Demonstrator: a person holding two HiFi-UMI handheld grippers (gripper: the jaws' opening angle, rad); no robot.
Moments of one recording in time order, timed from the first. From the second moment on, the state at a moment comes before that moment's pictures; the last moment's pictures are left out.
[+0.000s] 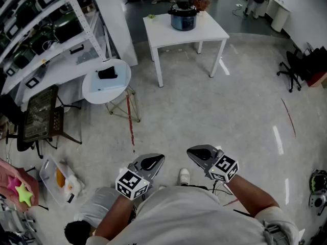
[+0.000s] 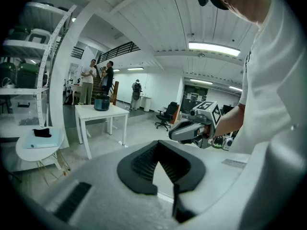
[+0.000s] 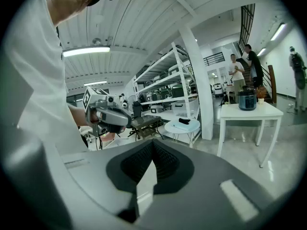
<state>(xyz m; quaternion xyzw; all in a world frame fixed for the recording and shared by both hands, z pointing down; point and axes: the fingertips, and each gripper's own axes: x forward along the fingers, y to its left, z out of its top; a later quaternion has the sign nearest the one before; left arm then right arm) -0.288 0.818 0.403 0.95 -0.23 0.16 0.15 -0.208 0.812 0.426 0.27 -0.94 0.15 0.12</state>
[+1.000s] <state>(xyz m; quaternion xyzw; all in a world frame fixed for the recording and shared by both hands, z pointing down) -0.203 0.666 0.365 0.96 -0.20 0.14 0.12 -0.120 0.731 0.438 0.26 -0.95 0.16 0.09</state>
